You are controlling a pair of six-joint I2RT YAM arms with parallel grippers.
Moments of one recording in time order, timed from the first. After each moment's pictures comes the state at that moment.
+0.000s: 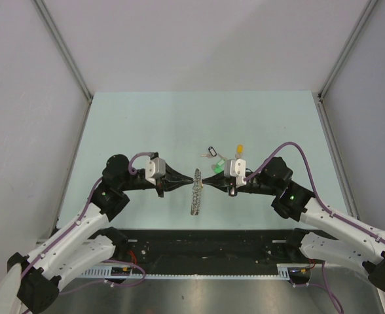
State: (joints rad) left arm -0.58 0.79 0.60 0.20 0.91 0.08; right arm 0.88 0.90 0.70 0.19 -0.57 -0.29
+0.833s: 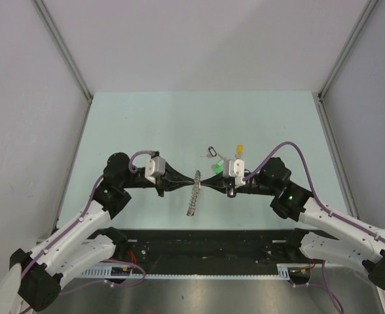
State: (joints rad) left arm -0.57 0.82 0.60 0.26 0.98 0.04; right arm 0.89 0.91 0.69 0.21 -0.57 -0.27
